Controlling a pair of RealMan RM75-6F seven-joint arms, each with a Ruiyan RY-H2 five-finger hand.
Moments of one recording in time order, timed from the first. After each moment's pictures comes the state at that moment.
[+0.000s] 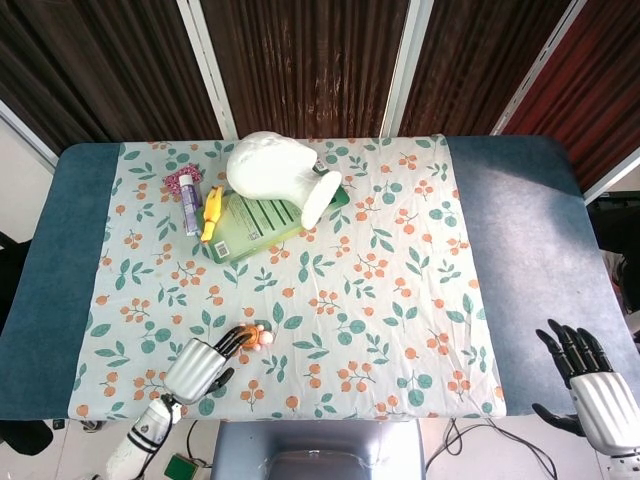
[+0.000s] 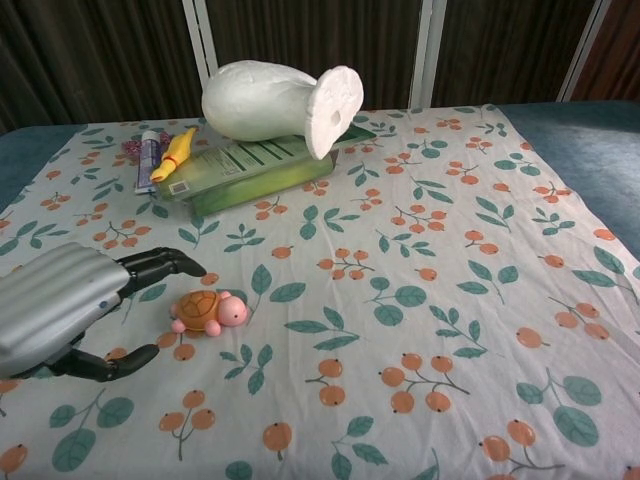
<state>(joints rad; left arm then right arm) -0.34 -1.70 0.01 -1.27 1.79 1.30 0.32 -0.06 -1.01 -0.09 -1.67 -1.74 1.58 0.01</state>
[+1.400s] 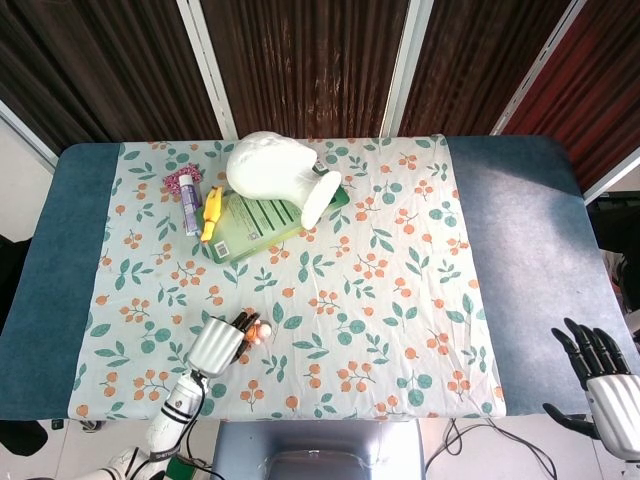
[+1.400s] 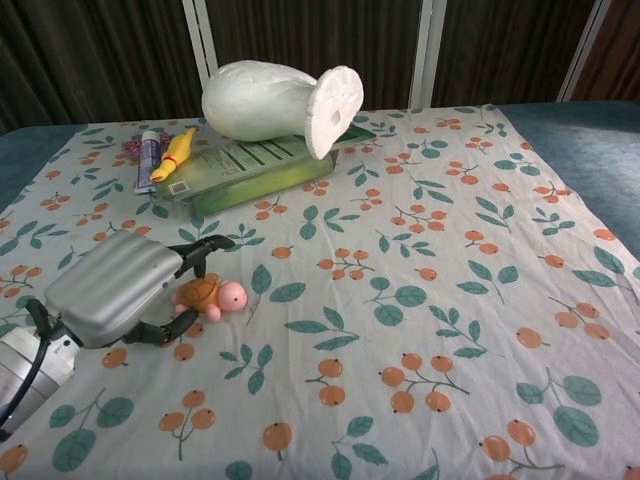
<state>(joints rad) -0.44 -1.95 -0.03 -0.91 1.68 1.35 0.33 -0.08 -0.98 -0.09 -1.67 -1.74 1.63 0.05</state>
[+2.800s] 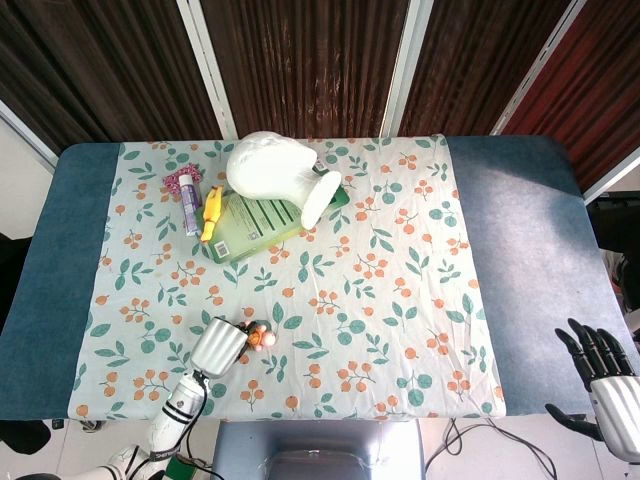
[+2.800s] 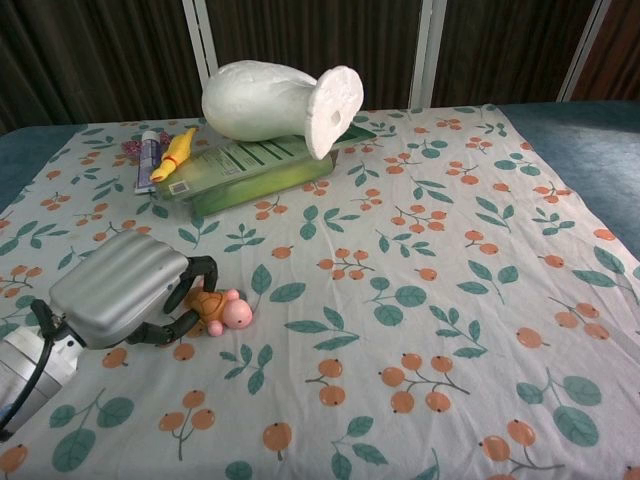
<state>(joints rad) -0.46 -1.95 0.00 -0.91 1.67 1.37 0.34 -0.09 -0.98 -0.08 -1.66 -1.74 1.64 0.06</state>
